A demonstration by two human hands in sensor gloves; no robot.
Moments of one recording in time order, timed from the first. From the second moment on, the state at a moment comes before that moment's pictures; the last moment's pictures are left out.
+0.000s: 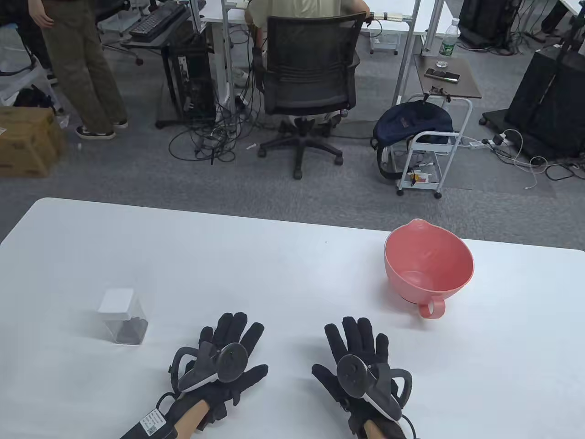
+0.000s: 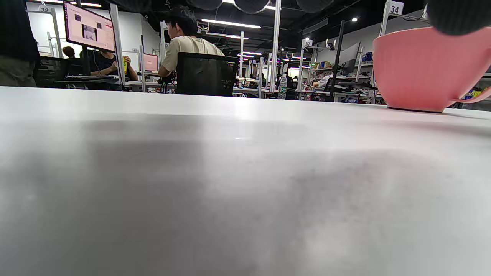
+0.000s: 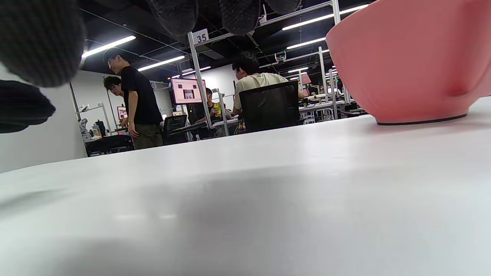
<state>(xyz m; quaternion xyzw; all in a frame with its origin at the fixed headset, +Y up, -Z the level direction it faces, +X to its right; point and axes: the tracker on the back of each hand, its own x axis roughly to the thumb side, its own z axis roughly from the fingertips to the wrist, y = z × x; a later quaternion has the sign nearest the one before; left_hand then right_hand) -0.169 -0.761 -0.354 -0.02 -0.17 0.03 0.98 0.124 -0.742 -0.320 0.04 -0.09 0.99 0.09</state>
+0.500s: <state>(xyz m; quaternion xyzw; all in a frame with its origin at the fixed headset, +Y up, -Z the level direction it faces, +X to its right) -0.199 -0.728 -0.354 0.10 -0.11 0.05 0.99 0.127 -0.740 -0.315 0.04 -0.10 0.99 0.11</state>
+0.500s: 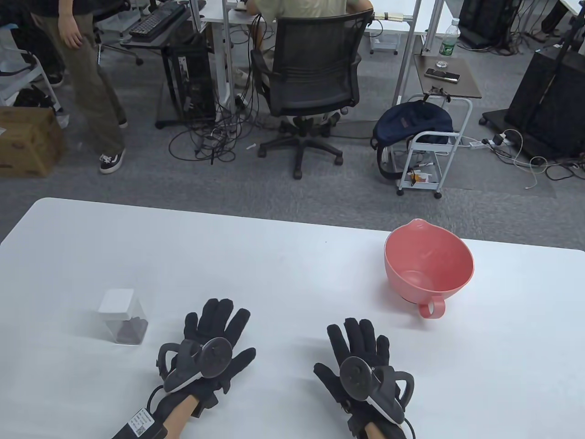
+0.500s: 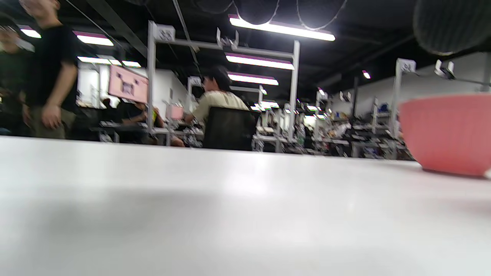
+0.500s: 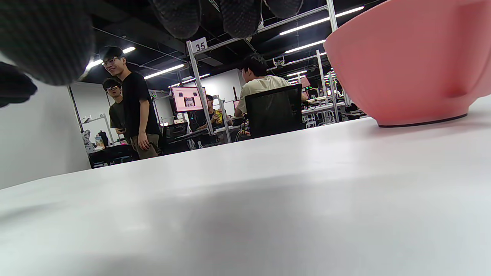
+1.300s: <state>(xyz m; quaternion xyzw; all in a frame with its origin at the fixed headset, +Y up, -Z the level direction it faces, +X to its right) -0.377 -0.736 -0.356 0.17 0.28 0.28 0.90 0.116 -0.750 -0.308 0.08 -0.08 0.98 0.15</state>
